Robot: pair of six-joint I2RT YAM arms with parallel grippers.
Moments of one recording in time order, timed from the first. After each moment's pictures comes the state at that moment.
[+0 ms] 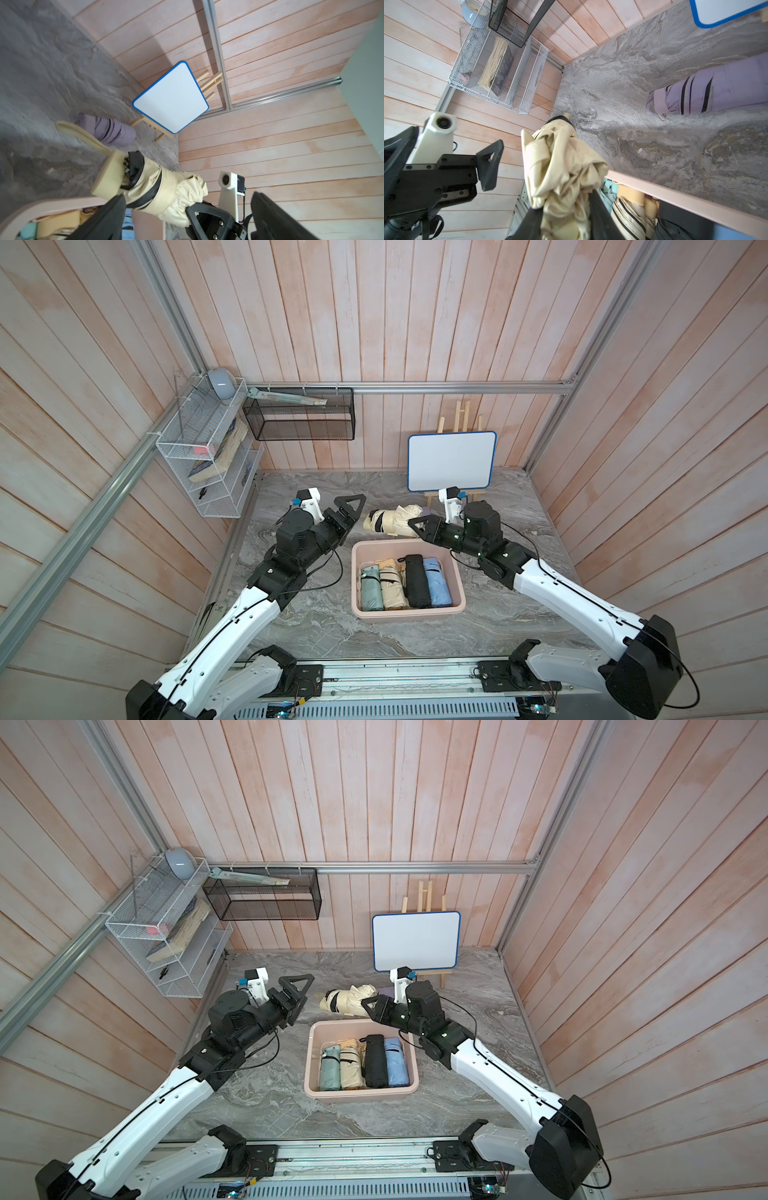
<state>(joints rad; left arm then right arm) -0.50 1.00 0.87 -0.04 0.17 -1.32 0.65 1.21 0.93 -0.05 -0.28 0.85</state>
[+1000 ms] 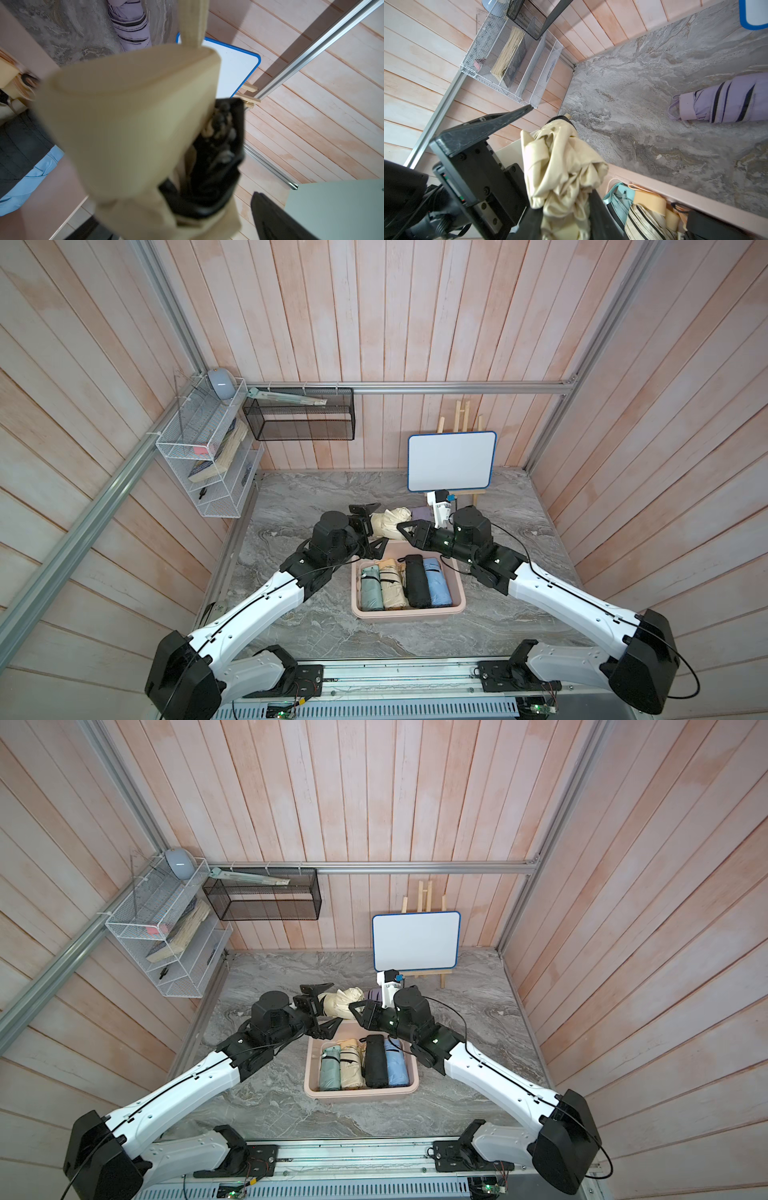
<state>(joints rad) -0.63 1.18 0.87 0.02 0.12 -2.08 0.78 1.22 0.93 0.02 -0.20 0.83</state>
